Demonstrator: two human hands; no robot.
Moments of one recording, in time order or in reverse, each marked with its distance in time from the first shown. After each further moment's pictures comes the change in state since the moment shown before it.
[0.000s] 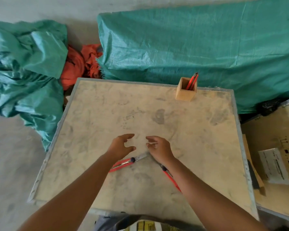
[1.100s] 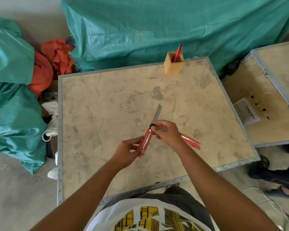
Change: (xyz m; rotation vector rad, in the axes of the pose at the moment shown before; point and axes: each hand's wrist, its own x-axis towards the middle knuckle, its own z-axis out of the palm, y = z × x) left_hand -0.074 -0.080 -0.052 -0.259 -0.389 0.273; right_hand -0.079 -0.066 0.071 0.416 0.310 0.227
